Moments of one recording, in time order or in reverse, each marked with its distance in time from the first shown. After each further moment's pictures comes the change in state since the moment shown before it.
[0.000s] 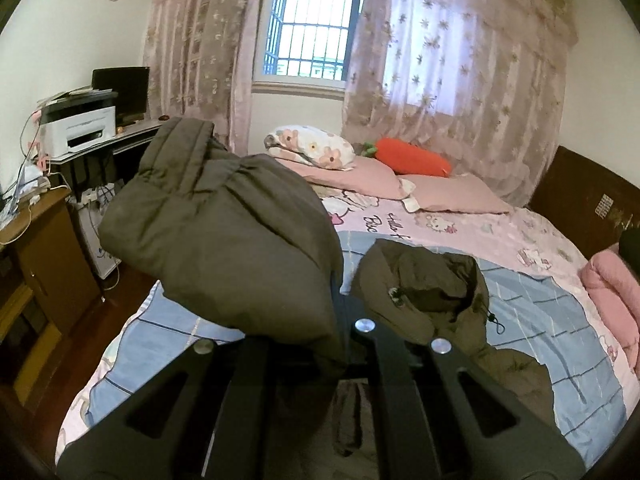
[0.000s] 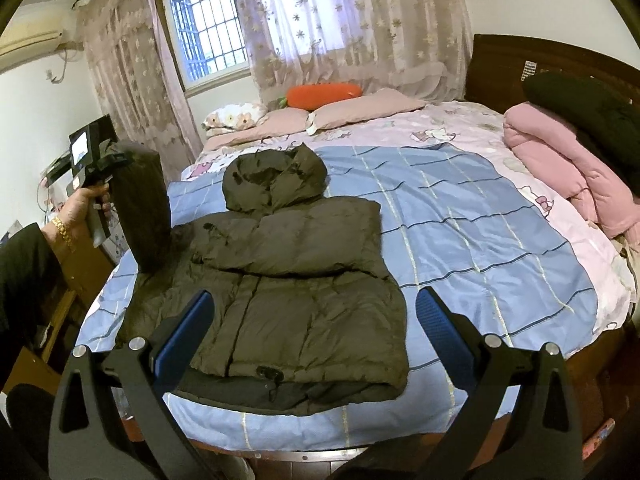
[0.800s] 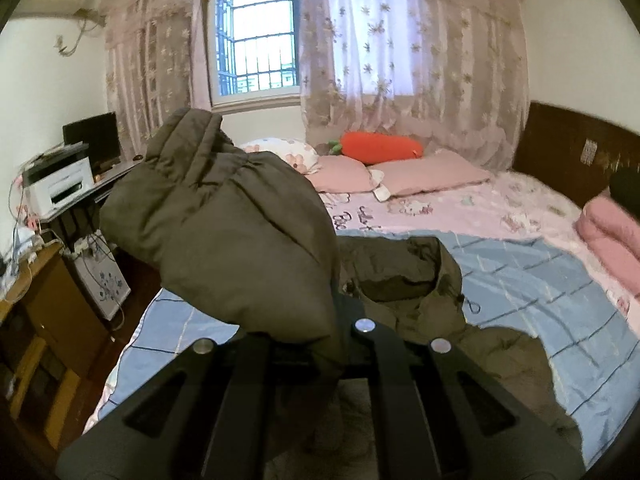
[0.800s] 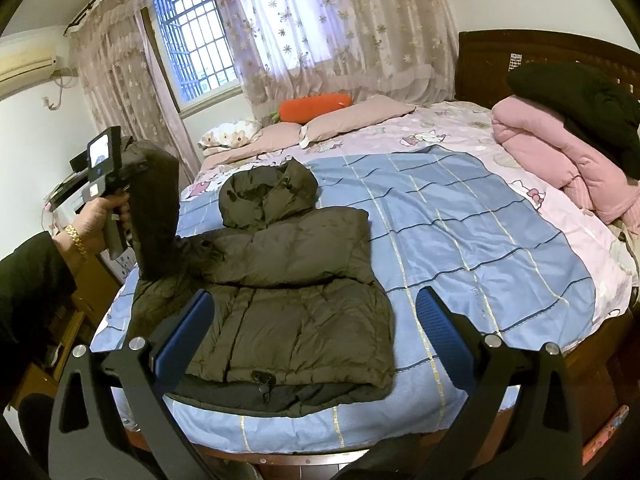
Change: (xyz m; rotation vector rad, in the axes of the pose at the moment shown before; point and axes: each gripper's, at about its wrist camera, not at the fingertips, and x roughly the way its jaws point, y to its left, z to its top) left arm -0.011 -0.112 -0.009 0.214 -0.009 0.003; right arm -0.020 -0.034 0.001 0.064 -0.033 0.022
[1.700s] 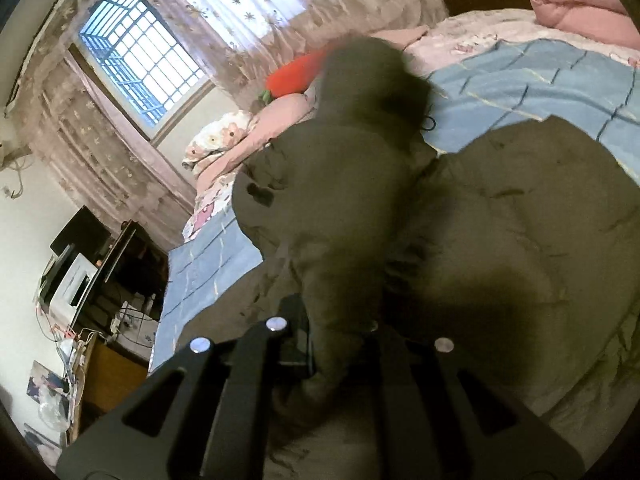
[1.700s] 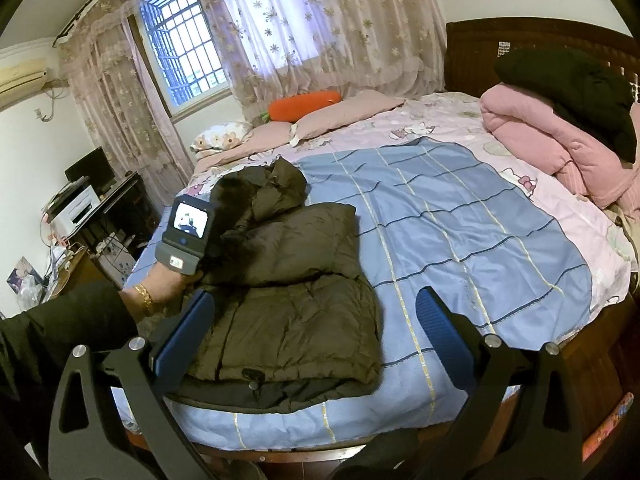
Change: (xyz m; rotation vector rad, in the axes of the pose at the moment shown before) left arm 0.090 -0.166 -0.162 0.557 0.152 0.100; right arm -0.004 -0.026 0.000 0.044 0.012 -0.009
